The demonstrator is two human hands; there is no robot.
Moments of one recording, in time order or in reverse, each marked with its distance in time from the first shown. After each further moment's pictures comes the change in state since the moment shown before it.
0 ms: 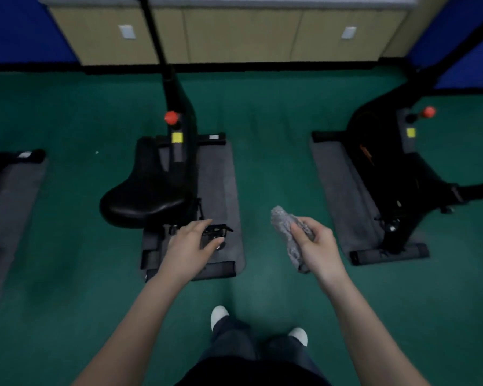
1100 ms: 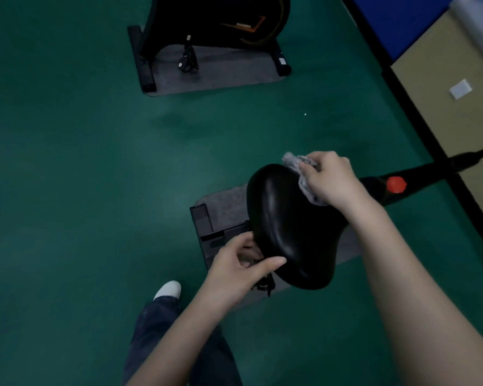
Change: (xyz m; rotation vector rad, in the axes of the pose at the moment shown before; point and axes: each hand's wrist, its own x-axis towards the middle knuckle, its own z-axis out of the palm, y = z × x) left_hand 0.060 -0.069 0.052 -1.417 0.975 -0.657; right_hand 0.176 -0.129 0.377 -1.065 -1.022 -0.972
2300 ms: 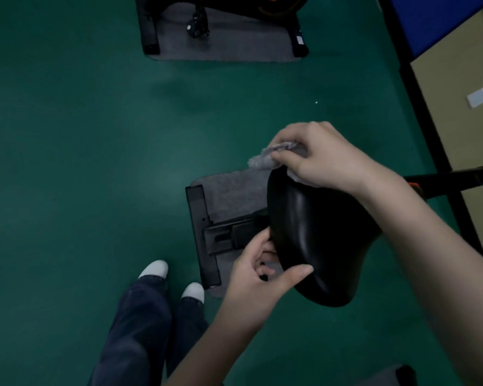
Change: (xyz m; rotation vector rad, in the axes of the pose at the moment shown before) left_hand 0.002 -0.021 0.021 -0.346 0.054 -0.004; right_hand 0.025 -0.060 0.014 -0.200 -0.244 -0.536
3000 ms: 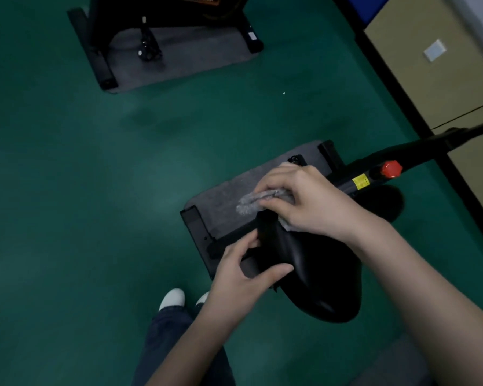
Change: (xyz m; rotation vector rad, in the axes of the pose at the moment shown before) left_hand 0.044 0.064 -0.036 0.404 -0.141 -0.056; right_hand -0.018 -0.009 -0.009 0.190 0.075 0.044
